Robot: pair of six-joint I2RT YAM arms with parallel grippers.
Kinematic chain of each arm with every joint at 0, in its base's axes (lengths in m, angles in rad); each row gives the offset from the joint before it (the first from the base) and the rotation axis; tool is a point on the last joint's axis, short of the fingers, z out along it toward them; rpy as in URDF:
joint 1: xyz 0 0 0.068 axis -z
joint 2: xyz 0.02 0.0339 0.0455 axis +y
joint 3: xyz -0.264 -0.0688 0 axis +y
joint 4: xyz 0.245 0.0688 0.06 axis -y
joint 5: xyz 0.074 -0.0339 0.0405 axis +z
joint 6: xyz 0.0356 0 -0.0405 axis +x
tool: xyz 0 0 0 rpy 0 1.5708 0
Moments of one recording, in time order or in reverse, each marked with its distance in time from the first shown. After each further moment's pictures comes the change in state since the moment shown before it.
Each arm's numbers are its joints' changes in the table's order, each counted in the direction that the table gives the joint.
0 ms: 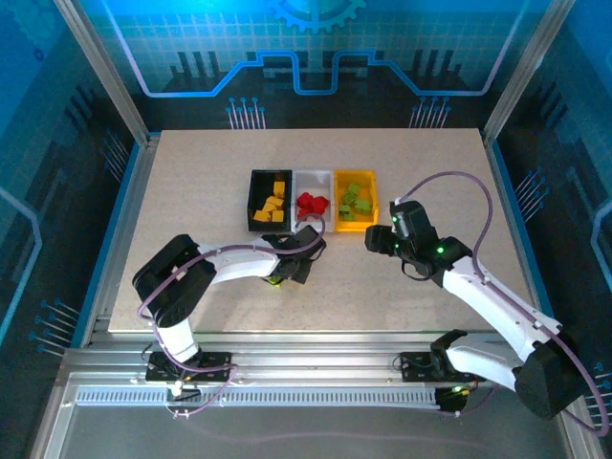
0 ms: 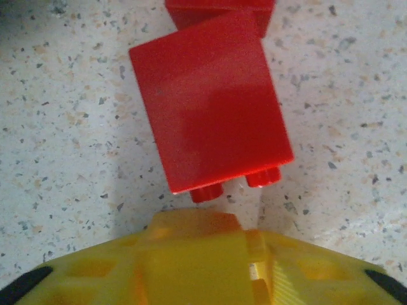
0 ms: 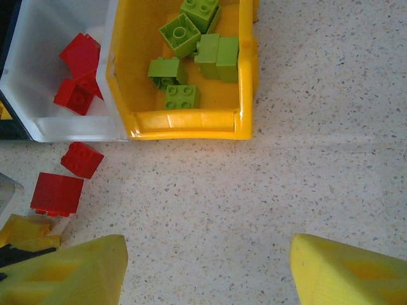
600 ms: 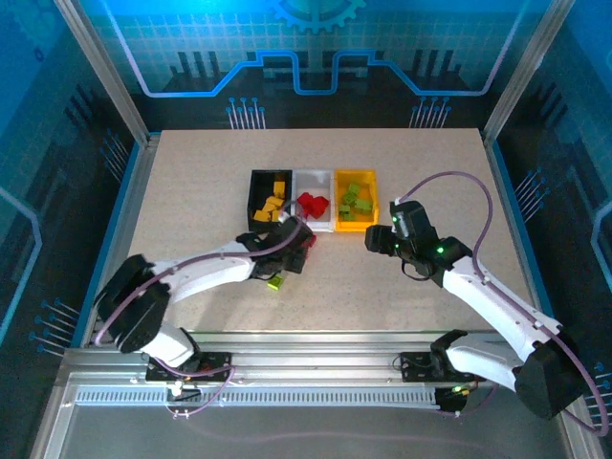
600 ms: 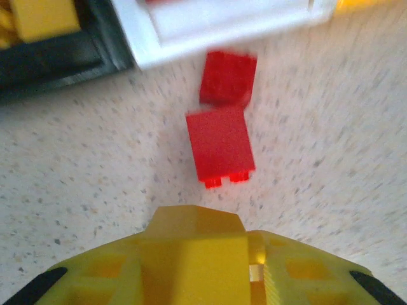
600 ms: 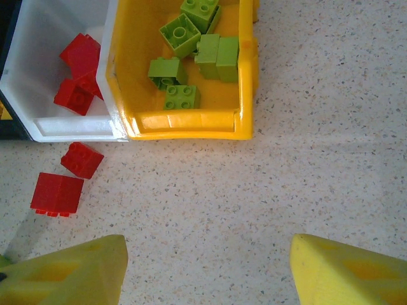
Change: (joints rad) left arm -0.048 -0.272 0.046 0.010 -0.026 -0.090; right arm 0.000 0.000 0.000 0.000 0.000 0.000
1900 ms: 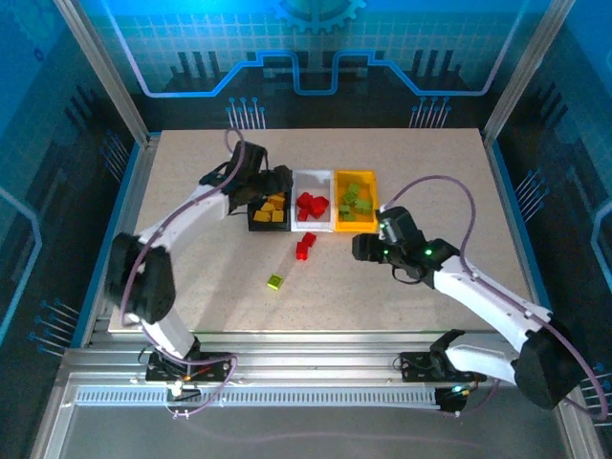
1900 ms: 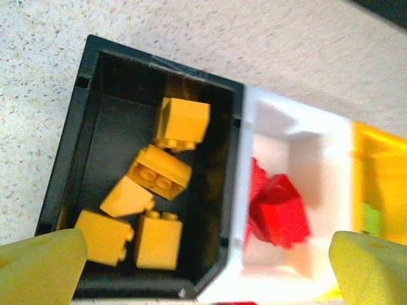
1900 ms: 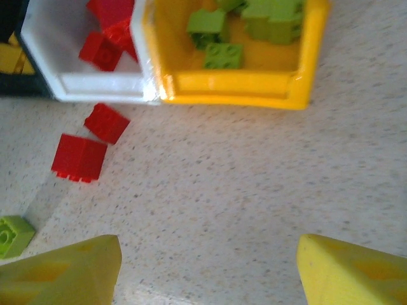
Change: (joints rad) left arm -0.415 0.135 -0.357 0.002 -0.222 -0.152; right arm -0.096 0.071 0.026 0.054 0.057 0.016
